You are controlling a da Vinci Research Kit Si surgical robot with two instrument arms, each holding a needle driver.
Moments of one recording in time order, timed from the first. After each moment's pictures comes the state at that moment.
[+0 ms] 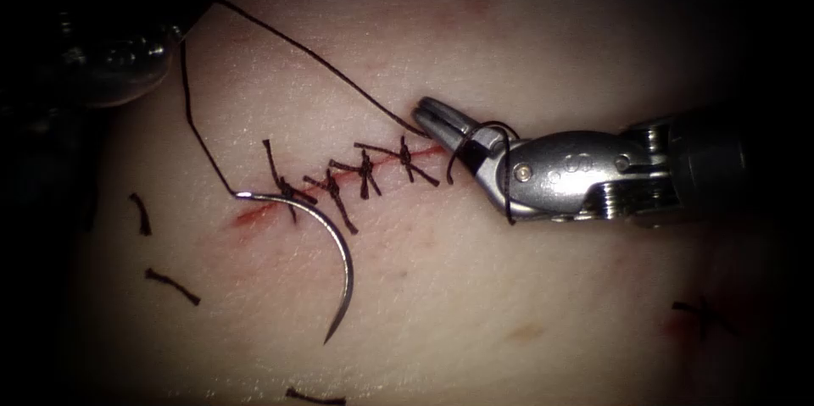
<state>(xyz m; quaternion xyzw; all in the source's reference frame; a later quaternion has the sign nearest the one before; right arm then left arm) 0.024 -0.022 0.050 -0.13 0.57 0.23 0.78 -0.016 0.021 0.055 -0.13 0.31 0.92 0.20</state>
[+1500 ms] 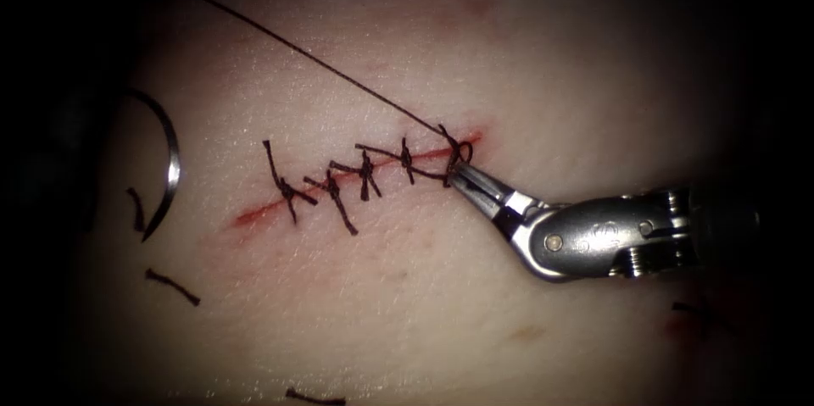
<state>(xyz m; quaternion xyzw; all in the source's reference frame) 0.021 -0.027 0.052 -0.15 0.57 0.21 0.78 0.003 0.031 0.062 -0.49 0.15 0.48 0.71</state>
